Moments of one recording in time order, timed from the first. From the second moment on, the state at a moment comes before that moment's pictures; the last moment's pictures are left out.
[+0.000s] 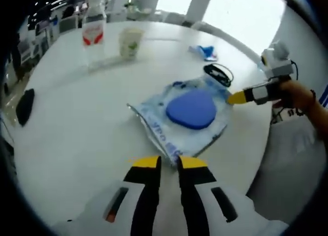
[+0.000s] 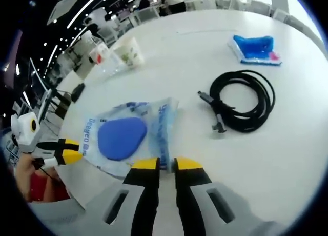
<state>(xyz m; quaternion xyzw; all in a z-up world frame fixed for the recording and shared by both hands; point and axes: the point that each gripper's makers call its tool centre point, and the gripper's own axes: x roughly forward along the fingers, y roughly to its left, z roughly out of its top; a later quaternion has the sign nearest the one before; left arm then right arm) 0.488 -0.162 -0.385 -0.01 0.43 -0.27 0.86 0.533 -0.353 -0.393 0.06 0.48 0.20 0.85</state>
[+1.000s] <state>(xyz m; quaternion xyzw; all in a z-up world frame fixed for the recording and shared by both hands) 0.492 -0.167 -0.374 0.05 0.45 -0.28 0.85 0.527 -0.355 -0.370 0.08 0.48 0.21 0.85</state>
